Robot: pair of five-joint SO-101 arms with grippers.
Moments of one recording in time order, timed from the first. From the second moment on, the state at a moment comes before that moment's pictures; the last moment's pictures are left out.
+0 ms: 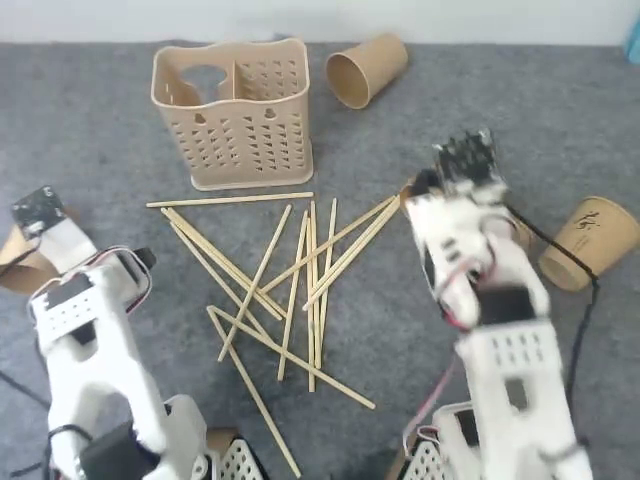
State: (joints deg) left arm -38.2 -24.5 58.6 42.0 9.1; right arm -12.7 -43.9 49.2 30.5 11.1
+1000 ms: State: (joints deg) left arm -38.2 -24.0 58.2 40.2 9.5; right arm -24.2 22.7 16.1 -8.1 9.8
